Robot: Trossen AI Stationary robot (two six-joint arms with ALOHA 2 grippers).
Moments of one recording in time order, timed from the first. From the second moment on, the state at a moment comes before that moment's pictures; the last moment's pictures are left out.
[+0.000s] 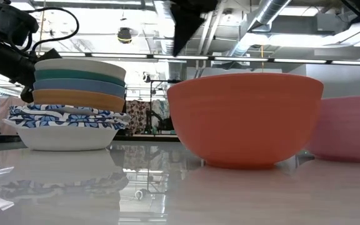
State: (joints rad) left arm 0.49 0.20 0.07 -0.14 -0.47 -0.27; right arm 0.23 2.18 2.25 -1.36 0.51 0.00
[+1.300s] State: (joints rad) left arm 0.49 0.20 0.10 -0.29 -0.42 -0.26; right arm 0.15 1.52 1.38 -0.87 0.11 0.20
